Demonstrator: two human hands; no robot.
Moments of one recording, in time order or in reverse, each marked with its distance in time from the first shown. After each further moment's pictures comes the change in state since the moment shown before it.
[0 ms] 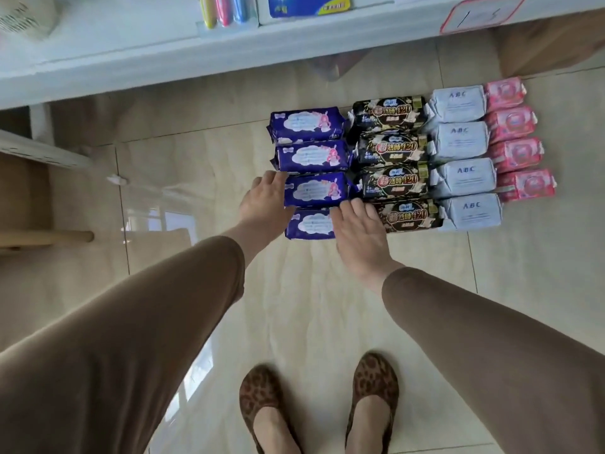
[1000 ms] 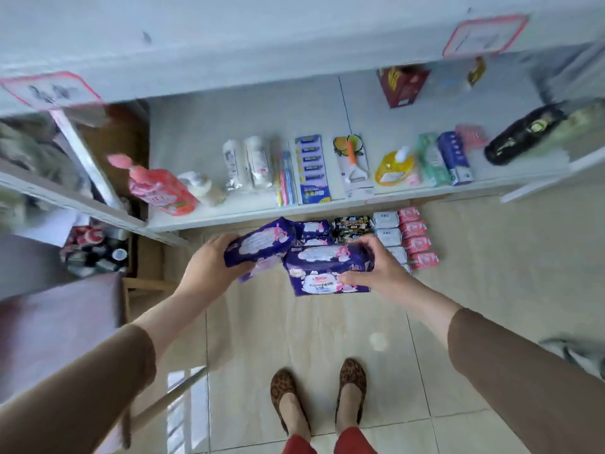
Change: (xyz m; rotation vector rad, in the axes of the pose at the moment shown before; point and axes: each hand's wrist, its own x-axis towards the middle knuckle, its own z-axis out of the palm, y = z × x) left_hand -0.251 0.020 -0.417 -0.315 0.142 -0.052; right_hand -0.146 0.034 -0.437 1.271 -0.135 0.220
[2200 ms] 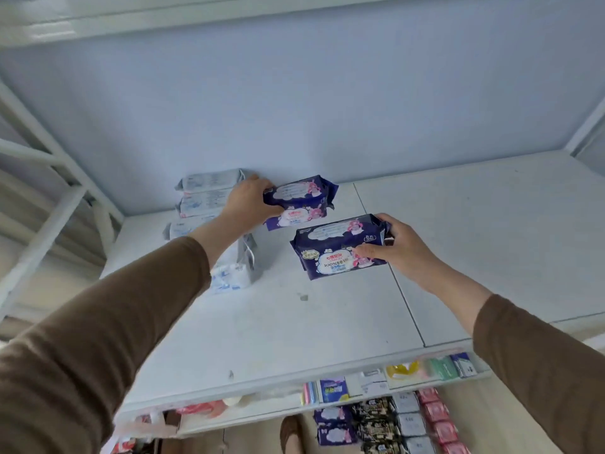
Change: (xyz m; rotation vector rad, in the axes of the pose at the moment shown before) left_hand 0.294 0.349 -0.405 0.230 0.347 0.385; right_hand 0.119 -0.443 -0.250 0.103 0.242 -0.452
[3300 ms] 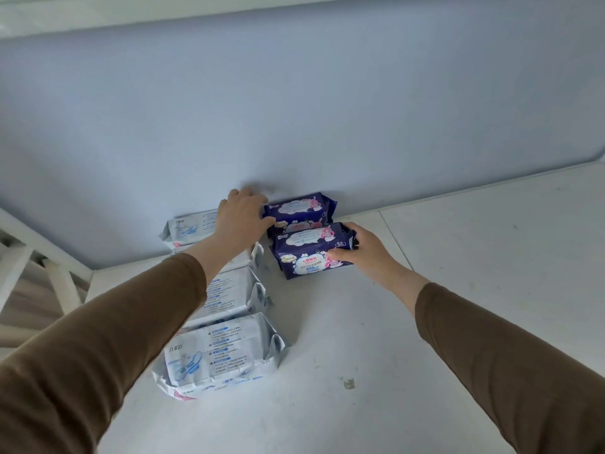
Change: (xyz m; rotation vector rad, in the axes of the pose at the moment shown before) left_hand 0.145 -0.112 0.032 0.261 -0.032 0.046; right_hand 0.201 0.034 0.092 -0.042 0.042 0.111
